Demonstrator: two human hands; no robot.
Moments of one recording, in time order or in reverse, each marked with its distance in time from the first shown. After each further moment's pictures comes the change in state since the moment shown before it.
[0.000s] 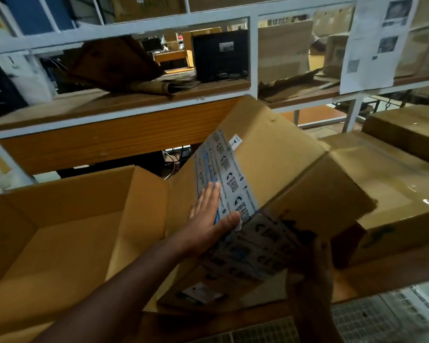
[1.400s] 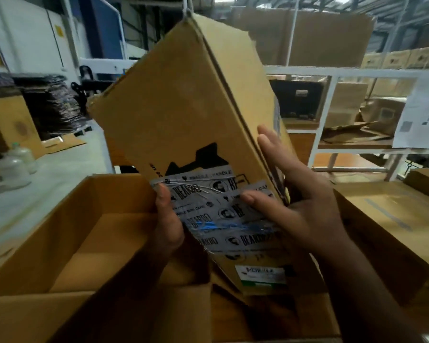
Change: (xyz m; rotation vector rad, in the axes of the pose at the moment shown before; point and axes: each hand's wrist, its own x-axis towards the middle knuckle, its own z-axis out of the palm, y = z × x) left_hand -0.176 -0.094 -0.153 -1.383 0.663 0.198; right_hand -0.332 0.207 0.377 -1.043 -1.237 -0.917
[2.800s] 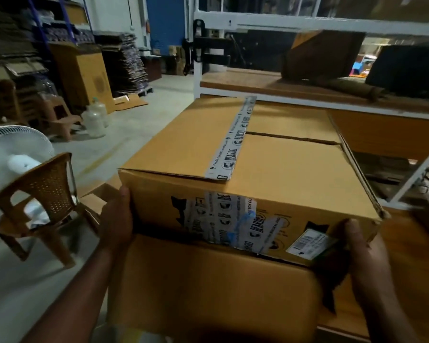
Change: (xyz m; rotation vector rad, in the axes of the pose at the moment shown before) left_hand -0.078 0.158 -0.304 1.089 0.659 -0.077; right_hand -0.064 -0.015 0.167 0.304 0.394 0.974
